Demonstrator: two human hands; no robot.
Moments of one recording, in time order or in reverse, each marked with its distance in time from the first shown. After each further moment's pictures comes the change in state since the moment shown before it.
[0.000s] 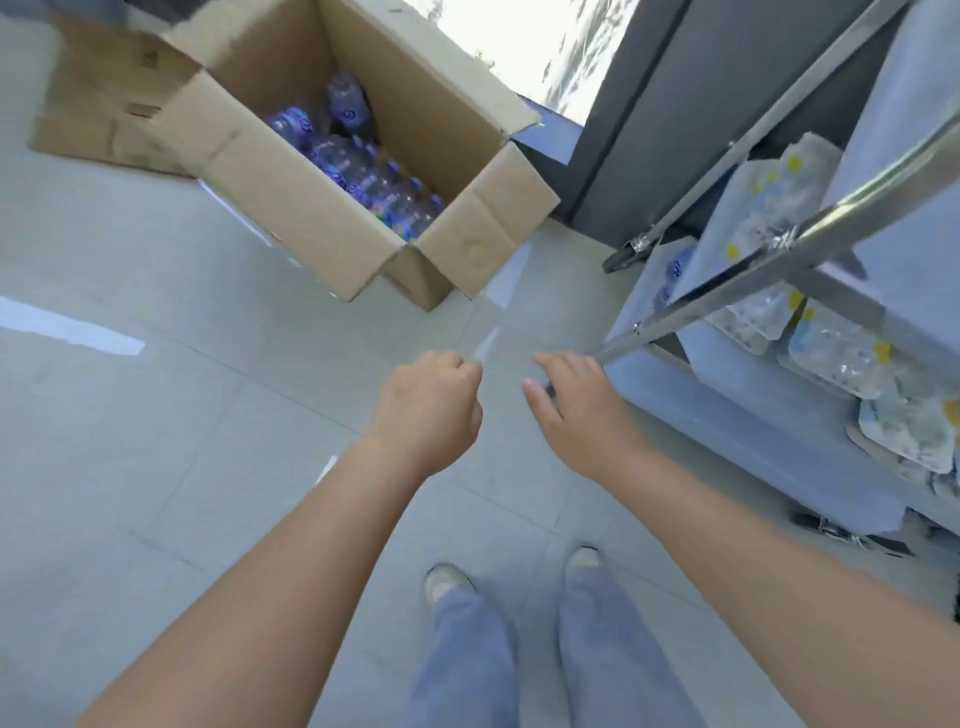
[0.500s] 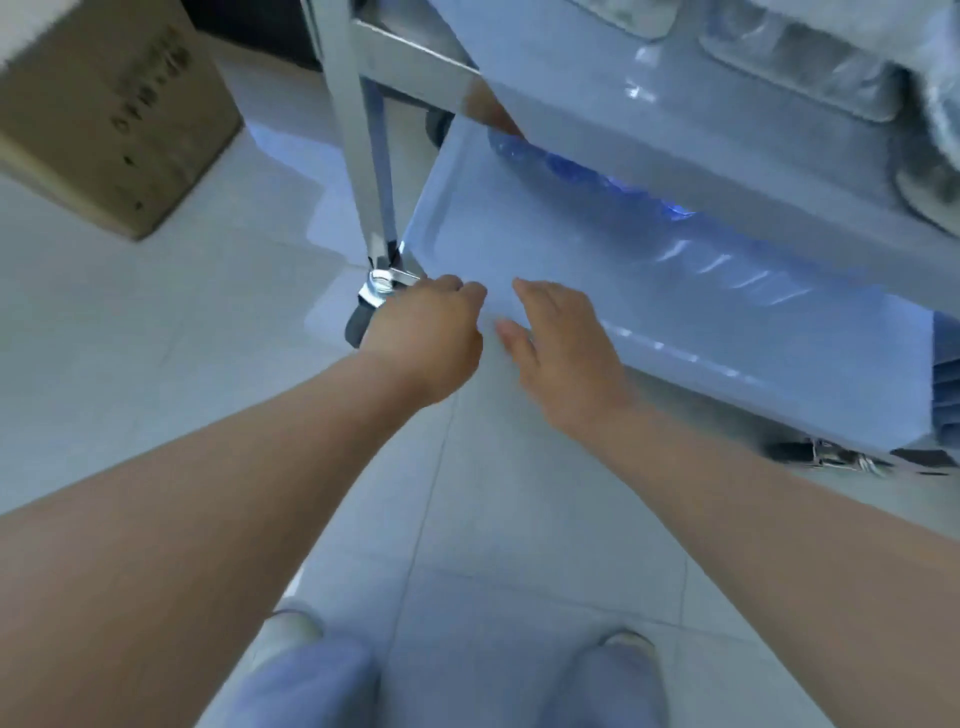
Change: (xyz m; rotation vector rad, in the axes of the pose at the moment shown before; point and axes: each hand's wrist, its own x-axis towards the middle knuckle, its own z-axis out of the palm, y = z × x) left_hand 0.210 0.213 0.338 -0.003 0.062 0.191; right_hand 0.031 0.386 0.156 -0.060 0.319 0.061
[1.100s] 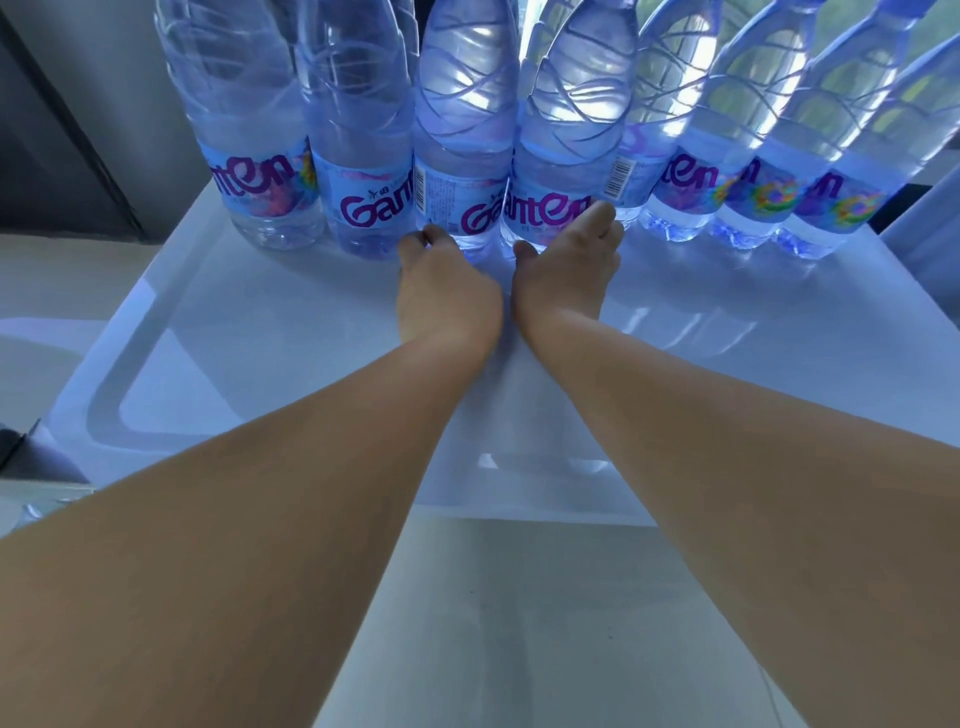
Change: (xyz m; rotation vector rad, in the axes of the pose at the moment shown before) left_hand 0.244 0.131 0.110 -0.513 0.410 -0.043; right_hand 0.174 0.214 0.018 0.286 0.693 0.551
